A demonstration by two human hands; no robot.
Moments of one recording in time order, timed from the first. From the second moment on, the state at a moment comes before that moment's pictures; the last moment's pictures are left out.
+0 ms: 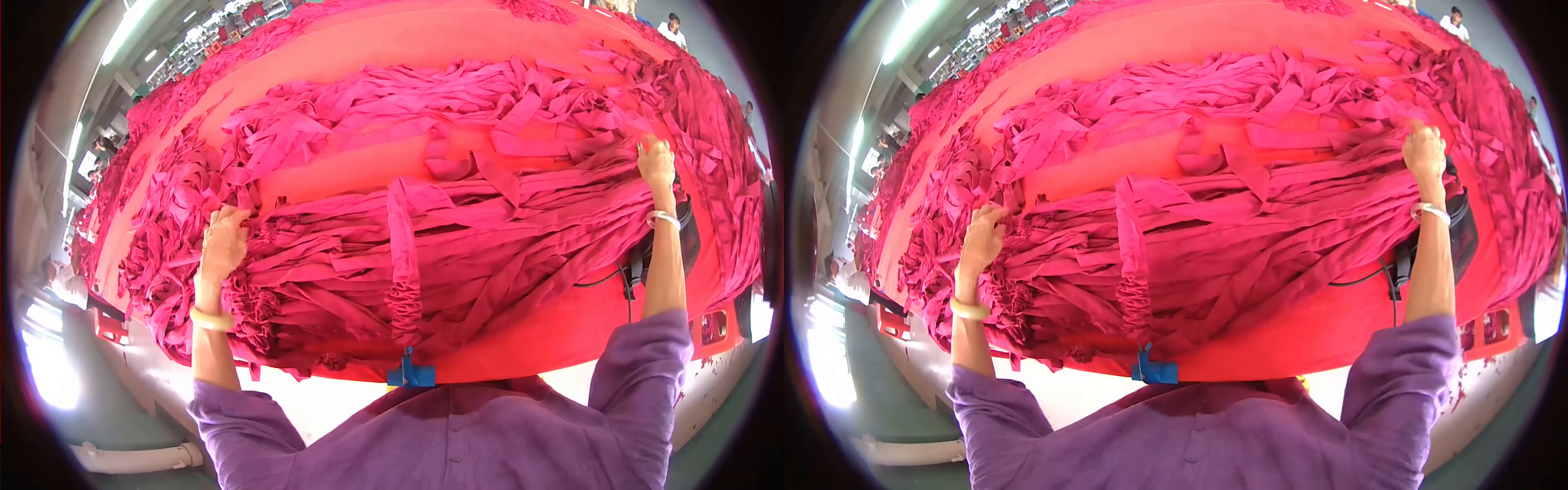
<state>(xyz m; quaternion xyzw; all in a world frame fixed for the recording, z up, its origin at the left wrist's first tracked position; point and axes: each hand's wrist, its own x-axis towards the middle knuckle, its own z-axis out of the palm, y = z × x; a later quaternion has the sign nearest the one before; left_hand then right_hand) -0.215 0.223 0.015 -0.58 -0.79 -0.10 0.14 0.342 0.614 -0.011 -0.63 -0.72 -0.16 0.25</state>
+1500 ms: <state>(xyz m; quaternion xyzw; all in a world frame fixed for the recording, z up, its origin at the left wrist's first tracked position) -0.063 0.341 0.014 -0.37 -0.44 -0.66 -0.48 0.100 0.326 -0.047 -0.14 -0.53 0.75 0.36</state>
